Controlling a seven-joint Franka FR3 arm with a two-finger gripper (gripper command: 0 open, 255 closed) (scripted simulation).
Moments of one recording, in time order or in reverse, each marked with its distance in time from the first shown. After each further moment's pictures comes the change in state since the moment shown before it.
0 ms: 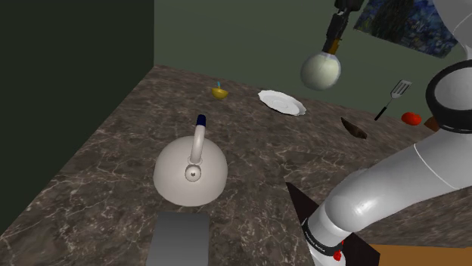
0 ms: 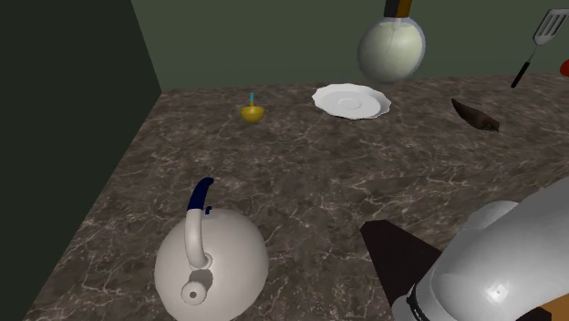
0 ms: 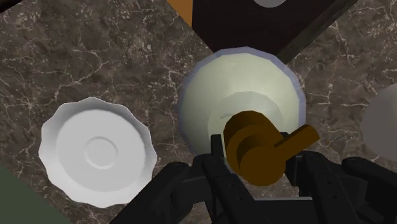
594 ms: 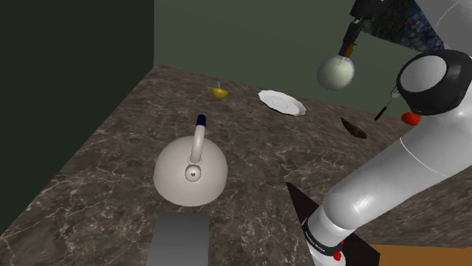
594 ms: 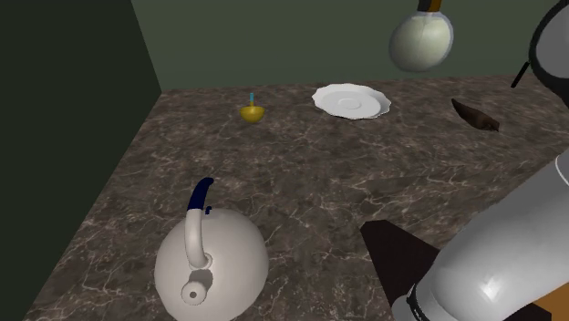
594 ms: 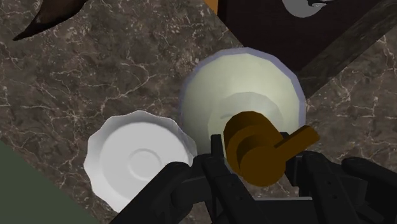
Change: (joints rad) arm -0.080 0.137 -0.193 0.142 -0.021 0.003 -0.288
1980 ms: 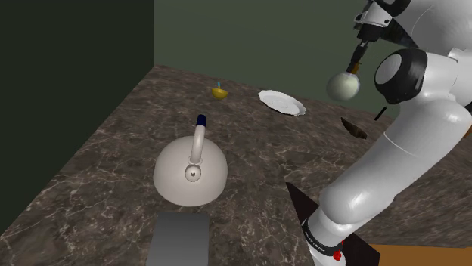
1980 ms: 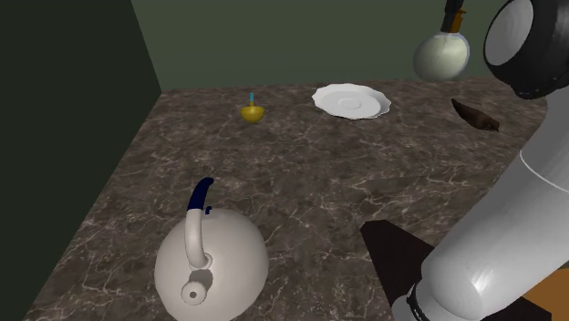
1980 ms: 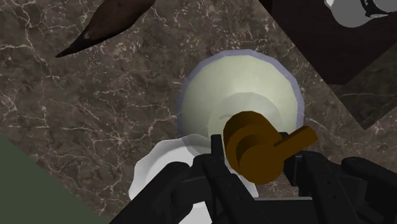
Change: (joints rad) arm -0.143 0.163 -0.182 -0.005 0.056 0.161 -0.301
